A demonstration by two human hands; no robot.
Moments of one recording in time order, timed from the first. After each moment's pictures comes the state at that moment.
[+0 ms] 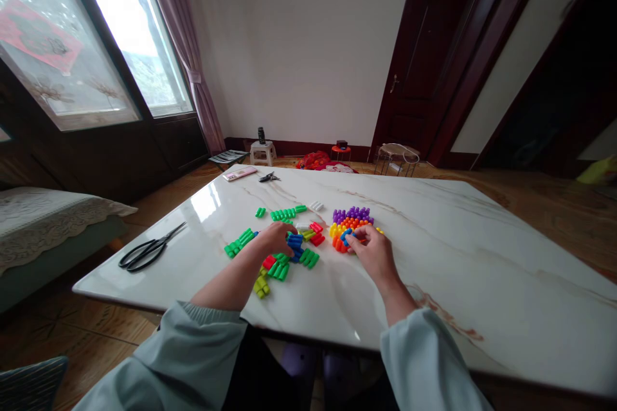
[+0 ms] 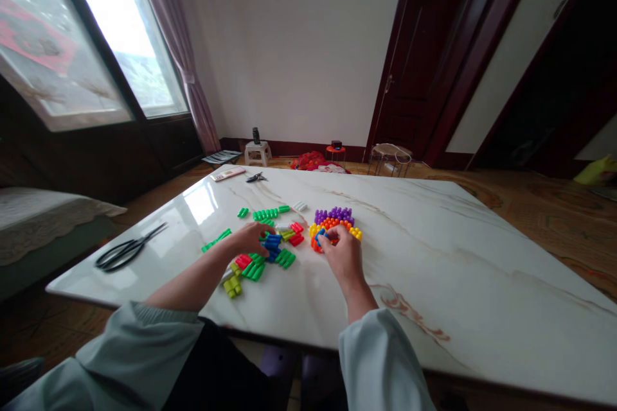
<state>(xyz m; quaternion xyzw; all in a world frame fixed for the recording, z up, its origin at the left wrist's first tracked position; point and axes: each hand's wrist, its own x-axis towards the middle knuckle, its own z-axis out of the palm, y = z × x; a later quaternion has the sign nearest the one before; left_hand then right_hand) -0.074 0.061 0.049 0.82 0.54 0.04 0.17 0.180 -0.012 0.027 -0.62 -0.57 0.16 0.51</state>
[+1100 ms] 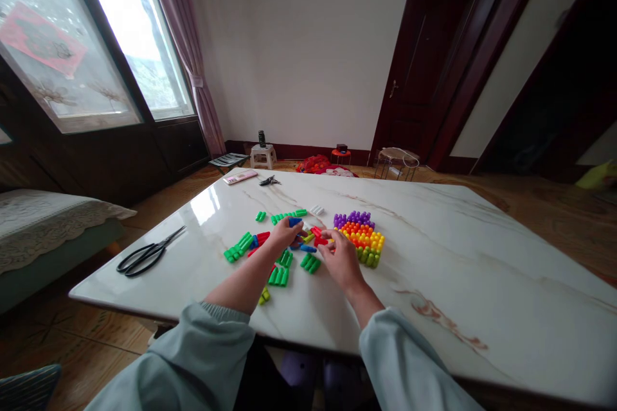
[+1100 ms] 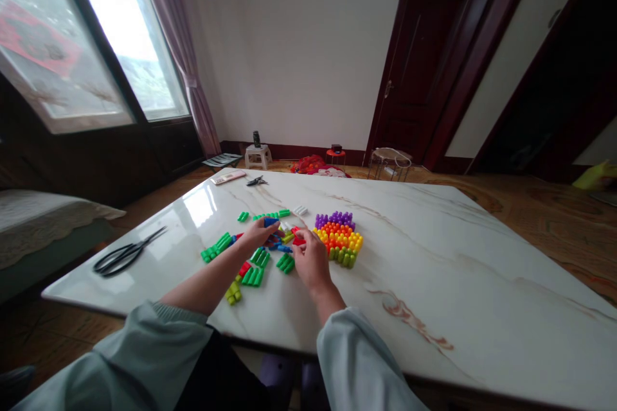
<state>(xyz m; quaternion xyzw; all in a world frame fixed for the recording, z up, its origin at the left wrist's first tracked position) -0.038 0.063 0.045 0.58 0.57 0.33 0.47 0.118 -0.001 0.019 -0.53 -0.64 0.22 0.51</state>
